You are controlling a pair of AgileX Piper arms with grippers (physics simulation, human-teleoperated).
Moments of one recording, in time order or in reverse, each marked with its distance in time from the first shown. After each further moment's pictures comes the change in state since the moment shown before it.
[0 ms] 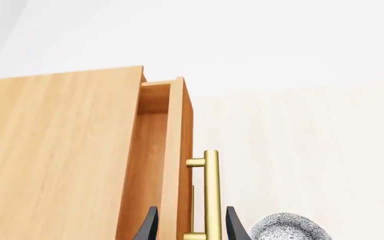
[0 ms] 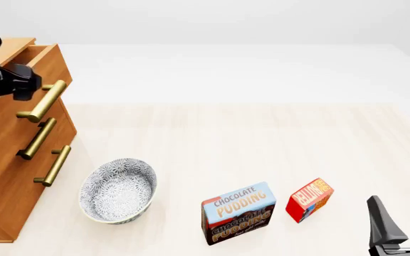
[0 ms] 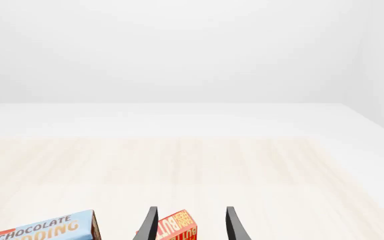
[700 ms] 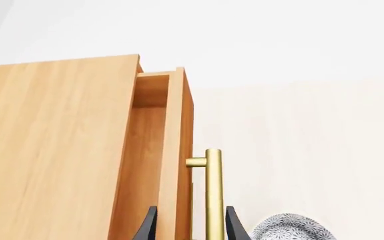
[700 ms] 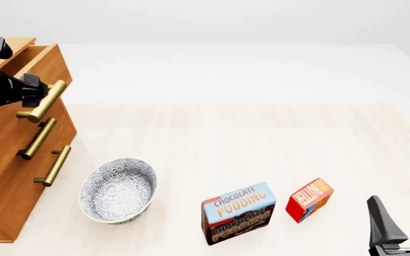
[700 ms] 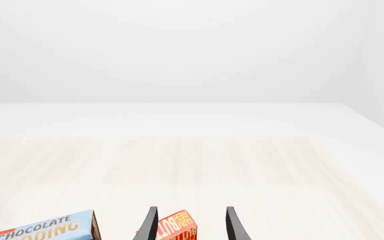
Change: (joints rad) left arm 0.009 0.042 0.044 -0.050 -0.009; right arm 0.000 0.000 0.000 0.000 0.000
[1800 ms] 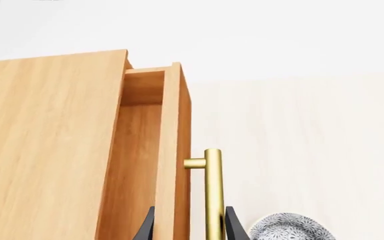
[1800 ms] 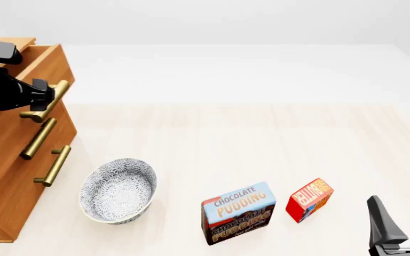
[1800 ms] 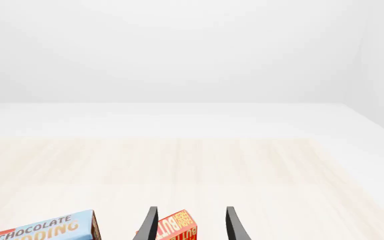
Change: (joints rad) left arm -0.018 0.026 0.020 -0.023 -0.008; right arm 0.000 0.000 0.000 0.000 0.000
